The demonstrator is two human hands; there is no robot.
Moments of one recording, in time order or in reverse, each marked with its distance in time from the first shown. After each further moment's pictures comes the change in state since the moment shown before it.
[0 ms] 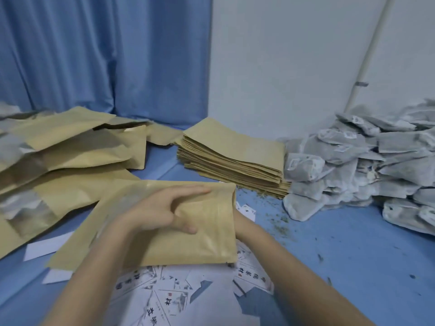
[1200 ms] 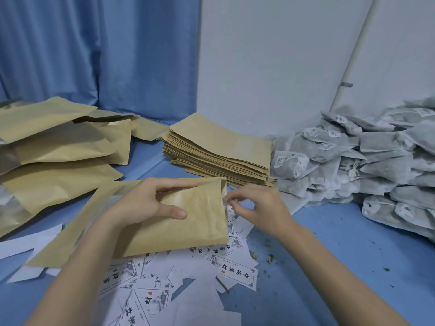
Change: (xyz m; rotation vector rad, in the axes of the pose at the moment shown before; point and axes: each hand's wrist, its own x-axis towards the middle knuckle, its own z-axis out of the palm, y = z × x) left_hand 0.007 0.005 0.007 -0.187 0.147 0.026; right_hand -0.052 0.020 -0.073 -0.534 0.465 -0.739
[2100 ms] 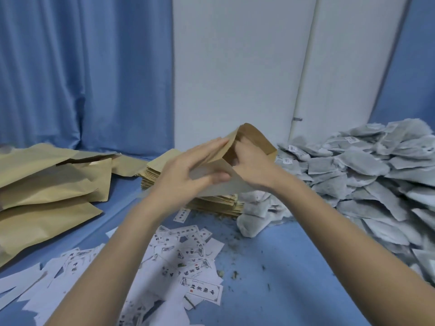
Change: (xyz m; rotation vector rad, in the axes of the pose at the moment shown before) left_hand 0.028 0.160 0.046 0.011 0.254 0.511; right_hand 0.072 -0.056 -0.138 -0.123 -0.135 0.180
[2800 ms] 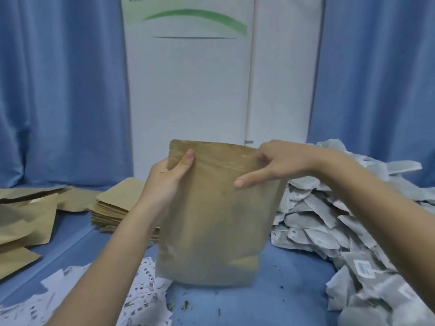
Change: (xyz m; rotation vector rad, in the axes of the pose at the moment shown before) left_hand 0.061 0.052 0.064 -0.609 0.236 -0.360; right_hand -0.077 0.024 -0.160 -0.230 -0.314 0.206
